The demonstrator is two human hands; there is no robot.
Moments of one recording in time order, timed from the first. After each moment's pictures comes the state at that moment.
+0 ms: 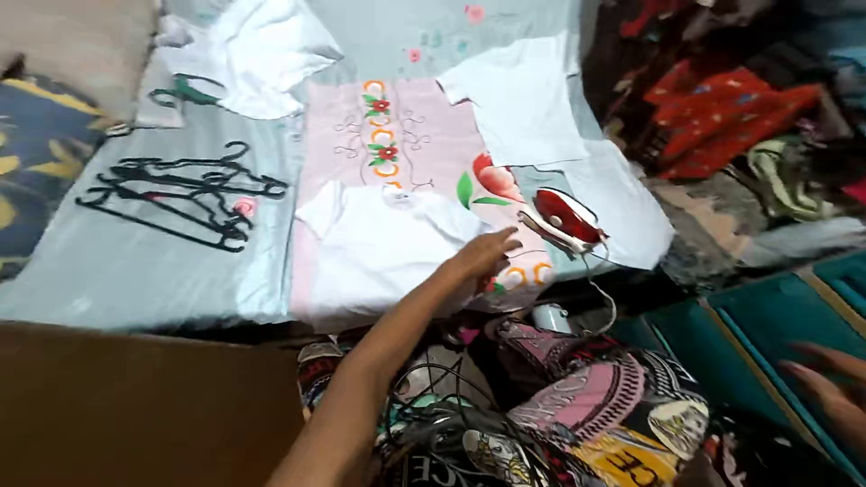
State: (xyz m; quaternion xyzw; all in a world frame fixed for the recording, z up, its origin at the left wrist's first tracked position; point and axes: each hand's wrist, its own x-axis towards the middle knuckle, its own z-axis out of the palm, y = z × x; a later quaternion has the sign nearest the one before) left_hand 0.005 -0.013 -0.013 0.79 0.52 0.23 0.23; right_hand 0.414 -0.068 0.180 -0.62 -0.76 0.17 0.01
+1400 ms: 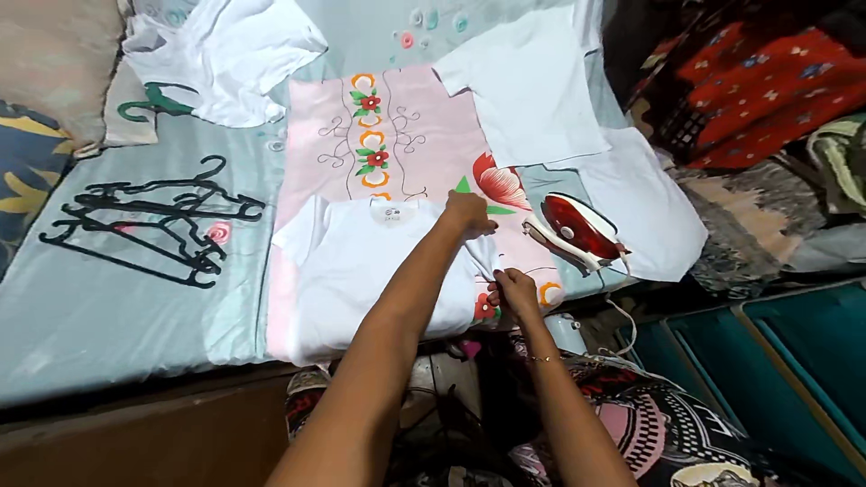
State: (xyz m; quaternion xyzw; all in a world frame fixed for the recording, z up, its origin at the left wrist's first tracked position) left_hand -0.043 0.116 0.012 0.66 0.69 -0.11 0.27; right_hand 0.134 0.025 -0.046 -0.61 -0.48 0.60 0.20
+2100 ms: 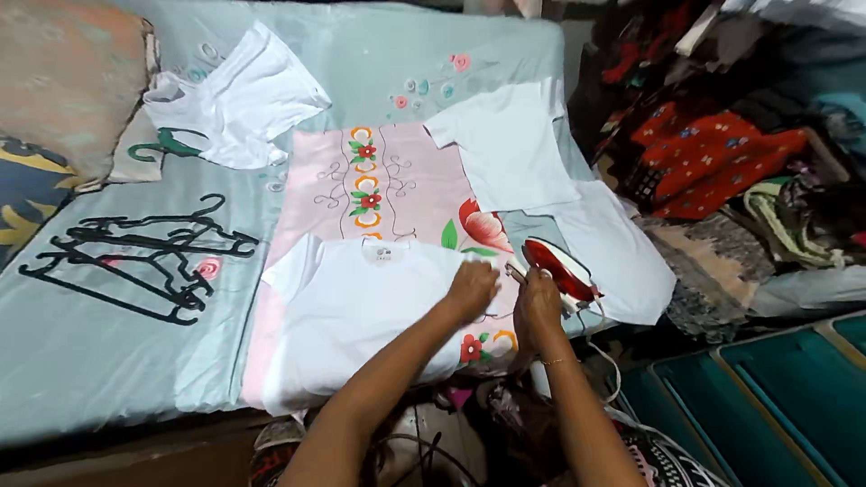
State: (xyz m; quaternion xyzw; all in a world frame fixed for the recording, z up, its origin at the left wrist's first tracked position) left_hand 0.007 0.055 -0.020 0.74 0.63 0.14 0.18; right_hand 0.161 0.094 -0.007 -0.62 -0.77 0.13 0.03
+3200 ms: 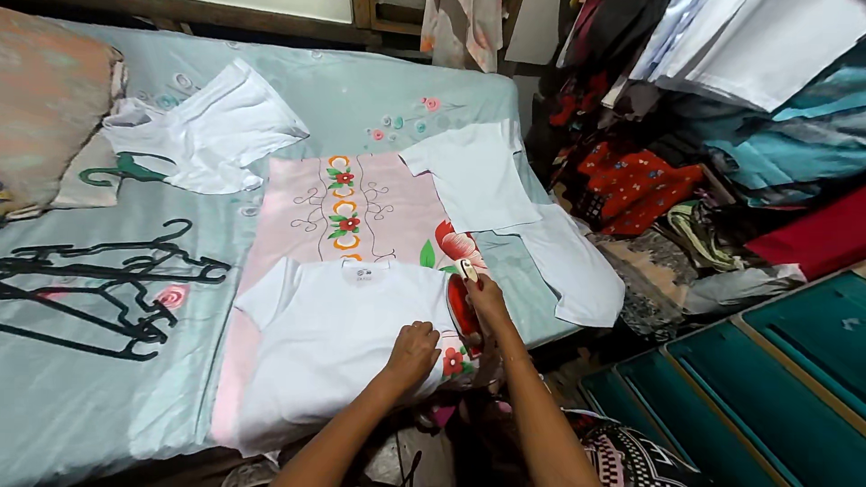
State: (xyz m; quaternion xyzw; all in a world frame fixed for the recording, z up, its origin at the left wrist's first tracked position) left_hand -0.020 -0.057 -0.035 0.72 0.65 0.10 0.23; right_hand 0.114 0.085 0.009 -0.61 -0.65 0.43 0.16
